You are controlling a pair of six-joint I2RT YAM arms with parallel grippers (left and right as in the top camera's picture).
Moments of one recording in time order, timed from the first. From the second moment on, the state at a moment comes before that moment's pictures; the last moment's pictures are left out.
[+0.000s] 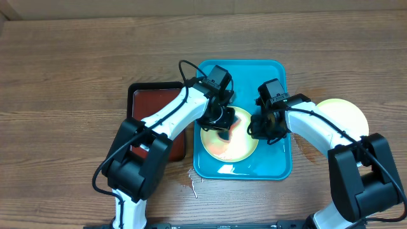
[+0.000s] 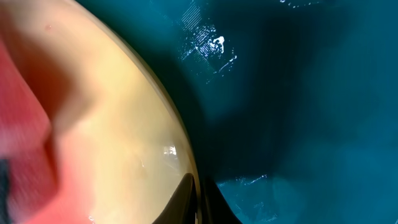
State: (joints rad) left arm -0.57 2.03 1.43 -0.80 0.38 -0.29; right arm 0.34 1.77 1.02 -0.70 -0.17 0.34
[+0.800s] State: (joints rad) left arm -0.60 2.03 1.44 -1.07 -0.04 -0.48; right arm 0.35 1.77 1.02 -0.71 -0.20 0.36
